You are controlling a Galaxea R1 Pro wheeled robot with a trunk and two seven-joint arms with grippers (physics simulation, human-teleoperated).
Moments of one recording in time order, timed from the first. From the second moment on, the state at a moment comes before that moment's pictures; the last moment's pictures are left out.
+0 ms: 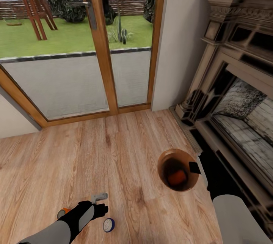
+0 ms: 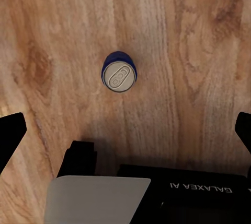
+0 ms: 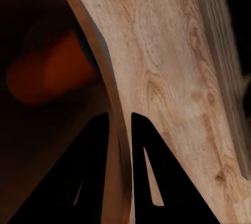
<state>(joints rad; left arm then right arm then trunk) -0.64 0.00 -0.39 -0.25 0.57 0.33 0.13 -0.69 -0.03 -0.18 -0.98 0.16 1.05 -0.06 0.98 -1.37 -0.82</state>
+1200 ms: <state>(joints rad) -0.64 -0.01 -0.39 -0.25 0.56 0.34 0.13 -0.62 0.05 -0.19 -1.40 0.16 1.05 -0.06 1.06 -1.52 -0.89</state>
